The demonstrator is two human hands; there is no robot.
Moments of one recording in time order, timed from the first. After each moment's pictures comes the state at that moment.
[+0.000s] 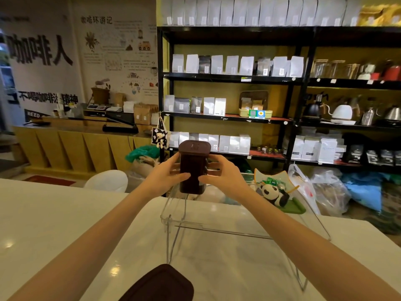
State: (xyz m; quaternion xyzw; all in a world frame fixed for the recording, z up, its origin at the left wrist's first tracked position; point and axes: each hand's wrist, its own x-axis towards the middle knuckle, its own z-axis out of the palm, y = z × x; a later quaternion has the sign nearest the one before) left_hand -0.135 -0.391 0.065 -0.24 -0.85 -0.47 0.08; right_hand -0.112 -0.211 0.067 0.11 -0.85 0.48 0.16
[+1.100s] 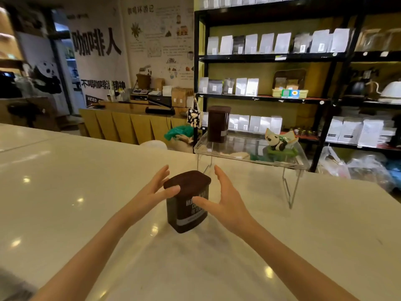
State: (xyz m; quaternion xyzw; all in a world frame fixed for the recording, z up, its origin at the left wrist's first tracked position) left_hand 0.115 -0.455 -0.009 -0.09 -0.83 -0.55 0.03; right_hand 0.121 -0.263 -0.017 0.17 -0.86 0.47 0.09
